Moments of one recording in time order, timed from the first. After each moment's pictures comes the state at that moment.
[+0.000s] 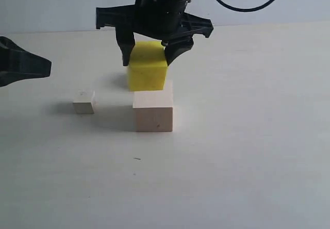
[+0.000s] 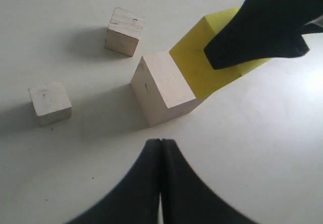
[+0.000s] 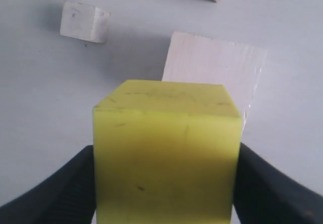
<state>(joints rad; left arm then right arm) -0.29 1.07 -0.74 -0.69 0.63 0.52 0.70 1.96 -1.78 0.13 1.19 0.51</state>
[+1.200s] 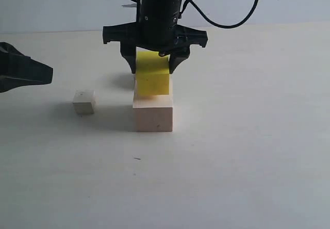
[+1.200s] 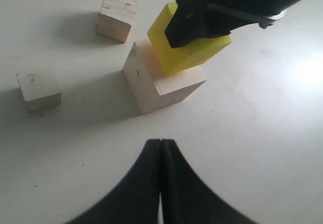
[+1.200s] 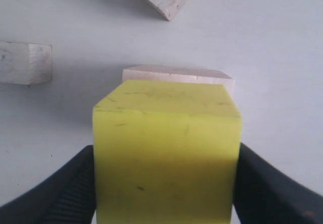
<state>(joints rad) -0.29 1.07 -0.74 -0.69 0.67 0.49 0.70 2.11 -1.89 0.00 1.23 0.65</state>
